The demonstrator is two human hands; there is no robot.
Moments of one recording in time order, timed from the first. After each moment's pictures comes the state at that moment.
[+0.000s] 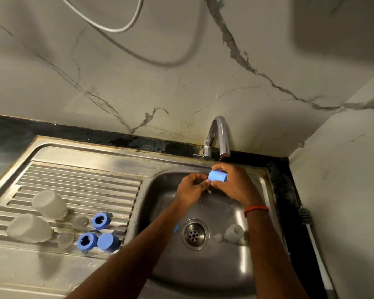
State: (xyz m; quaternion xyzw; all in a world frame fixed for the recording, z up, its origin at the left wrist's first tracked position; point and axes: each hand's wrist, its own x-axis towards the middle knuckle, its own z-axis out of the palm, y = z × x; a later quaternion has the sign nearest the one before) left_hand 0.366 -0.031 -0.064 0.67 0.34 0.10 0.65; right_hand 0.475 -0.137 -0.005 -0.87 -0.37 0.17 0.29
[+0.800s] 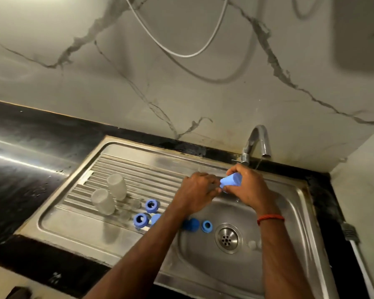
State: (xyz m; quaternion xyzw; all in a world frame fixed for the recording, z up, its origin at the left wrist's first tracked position) left_hand 0.244 0.006 -0.009 0.95 0.19 0.16 0.20; right_hand 0.386 -0.110 0.024 -0.84 -0.42 0.14 0.31
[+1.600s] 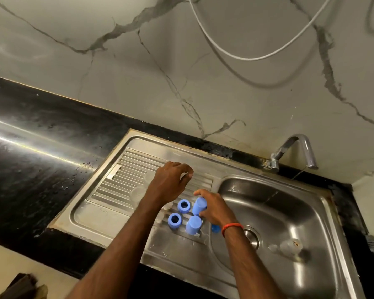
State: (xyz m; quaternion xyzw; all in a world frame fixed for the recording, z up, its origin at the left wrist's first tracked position) left_hand 0.102 0.136 -0.024 0.90 0.29 0.21 0.24; right_hand 0.240 0.000 -0.062 -0.82 -0.46 0.29 0.17
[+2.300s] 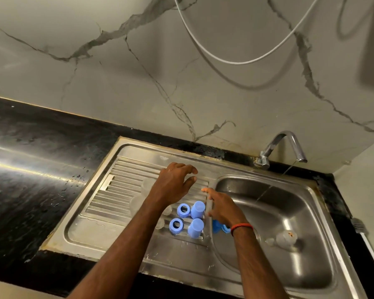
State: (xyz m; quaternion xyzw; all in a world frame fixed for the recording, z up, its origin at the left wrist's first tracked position) left_hand 0.111 0.141 -0.012 0.93 0.22 0.18 0.25; right_hand 0.249 -0.013 -0.054 -0.86 -0.43 0.24 0.16
